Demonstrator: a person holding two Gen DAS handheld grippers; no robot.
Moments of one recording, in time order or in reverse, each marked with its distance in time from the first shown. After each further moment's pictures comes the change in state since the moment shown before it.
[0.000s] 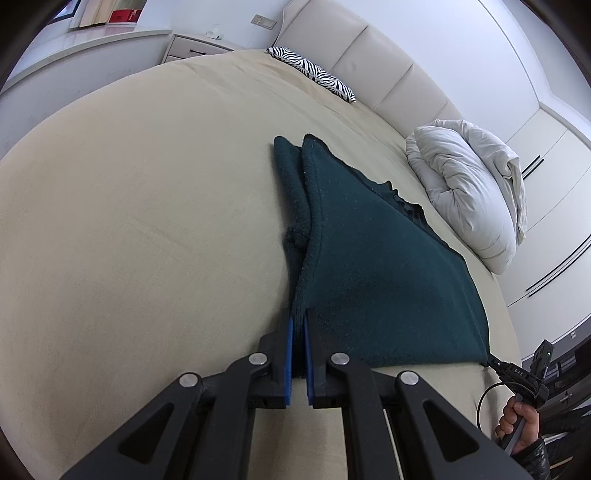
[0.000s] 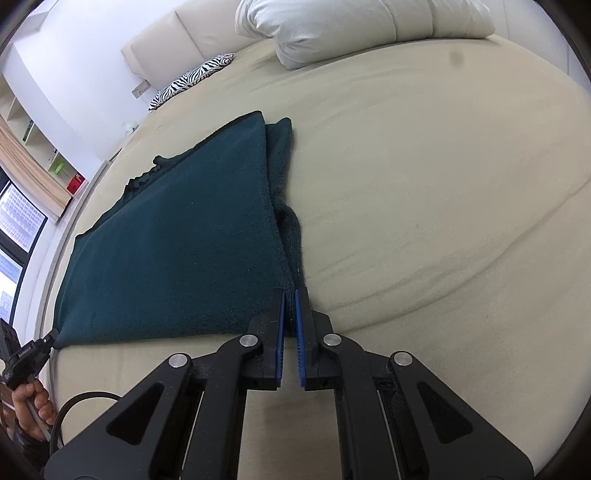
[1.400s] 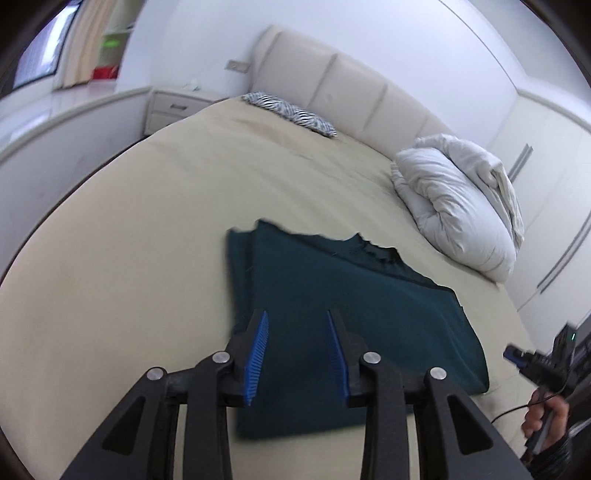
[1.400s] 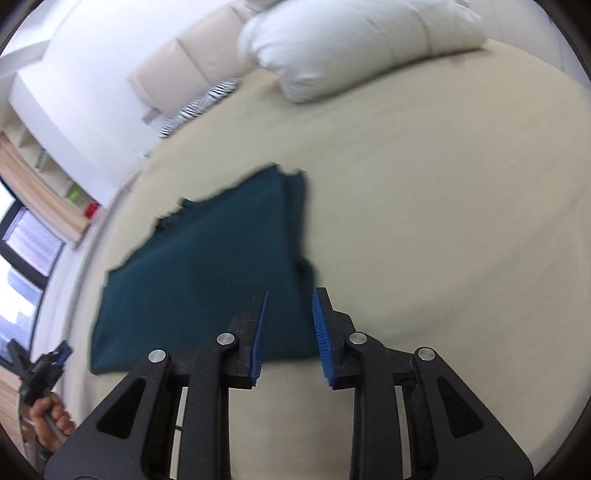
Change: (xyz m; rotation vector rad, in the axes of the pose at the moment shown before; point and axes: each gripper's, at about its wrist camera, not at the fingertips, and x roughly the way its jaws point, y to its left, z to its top) left arm -0.021 -0.084 0.053 0.160 -0.149 0.057; right arm -0.022 0.032 0.066 0.024 -0.057 0.137
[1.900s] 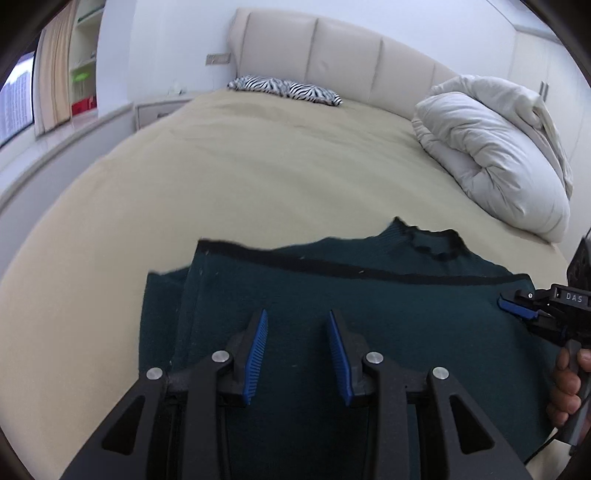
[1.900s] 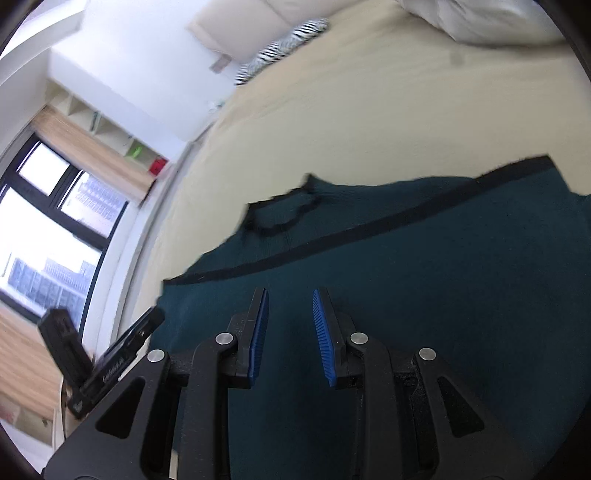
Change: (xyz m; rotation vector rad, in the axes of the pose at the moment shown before) left arm 0.150 -0.023 0.026 0.125 0.066 0.154; right arm 0.227 0.106 0.067 0.027 0.200 0.234
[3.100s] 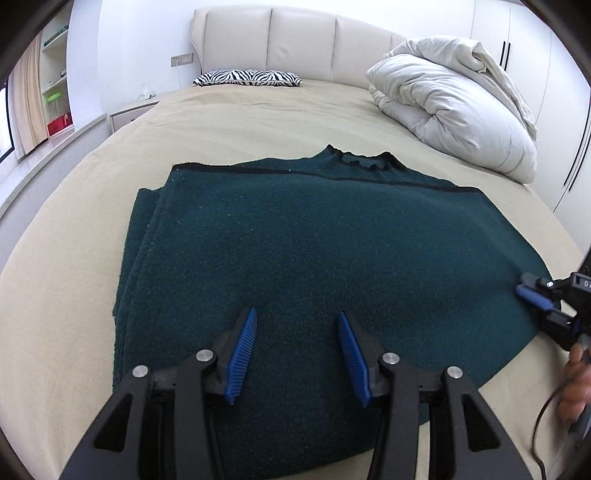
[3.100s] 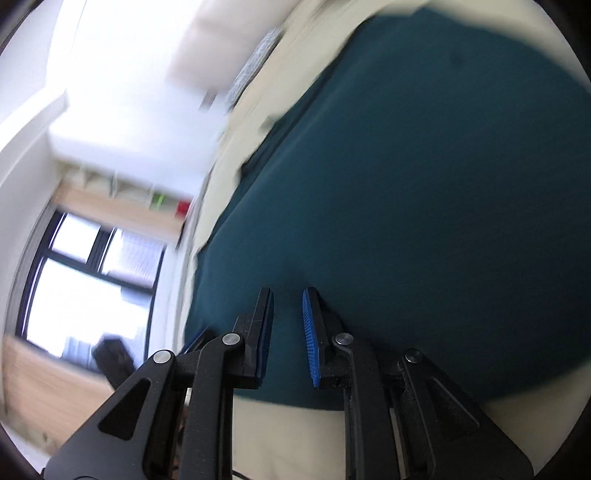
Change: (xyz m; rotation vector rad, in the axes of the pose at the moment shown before) left arm -0.060 -0.040 -0.085 0.163 0.057 -0.027; right arm -0.038 -0.054 -0.122 0.290 -0.137 0.159
